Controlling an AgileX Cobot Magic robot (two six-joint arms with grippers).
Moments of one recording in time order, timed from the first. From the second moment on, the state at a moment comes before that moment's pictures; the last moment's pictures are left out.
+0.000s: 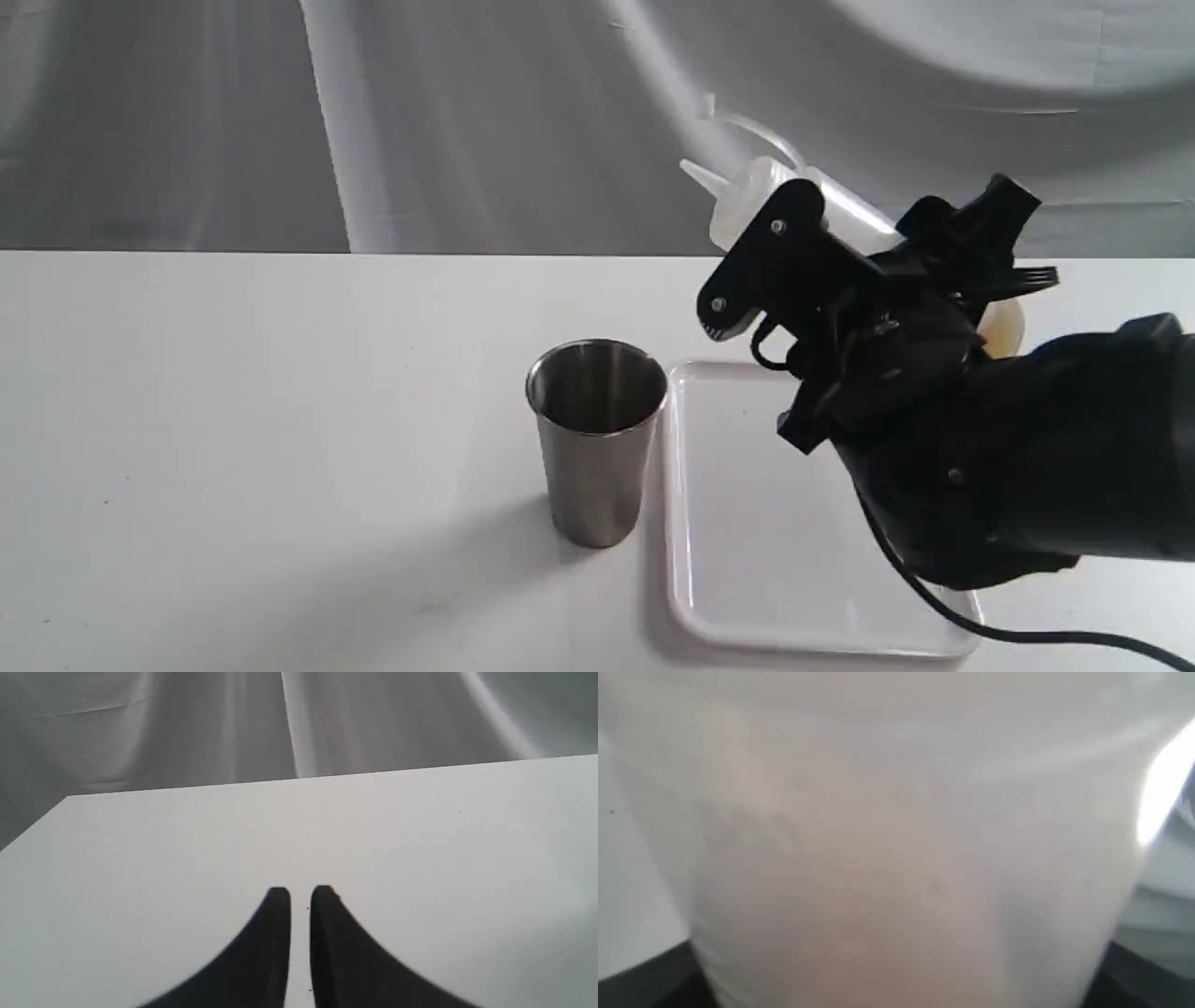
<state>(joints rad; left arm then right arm) 0.08 0.00 0.00 0.04 0.27 0.06 0.55 1.73 -0.93 -1.70 0.90 1.15</state>
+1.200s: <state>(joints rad) 0.08 0.00 0.00 0.04 0.27 0.06 0.55 1.79 -1.04 -1.72 0.92 0.65</state>
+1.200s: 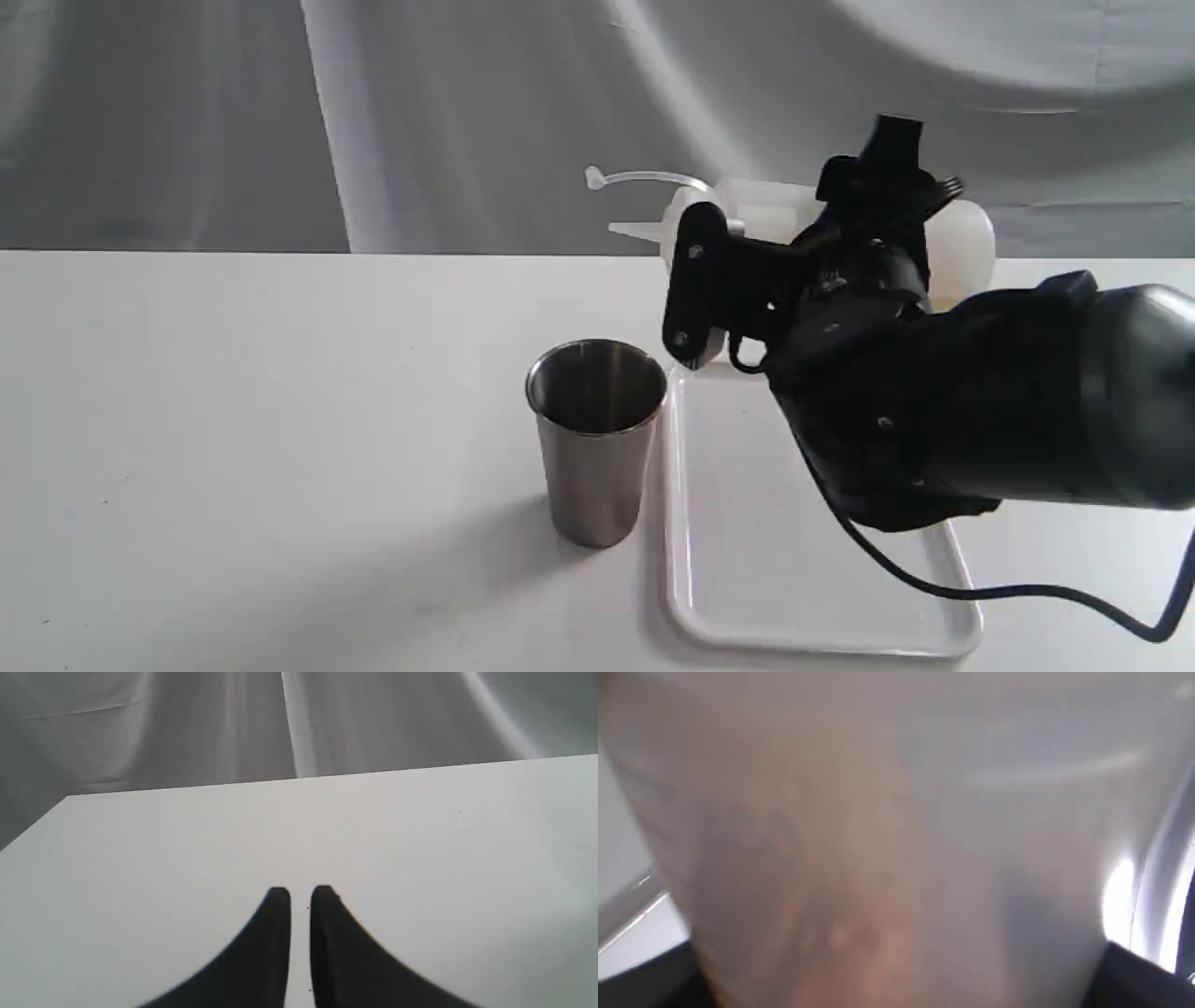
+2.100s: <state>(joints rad) 0.08 0.00 0.00 0.04 0.27 0.06 0.55 1.80 -1.04 -1.72 0.91 0.30</state>
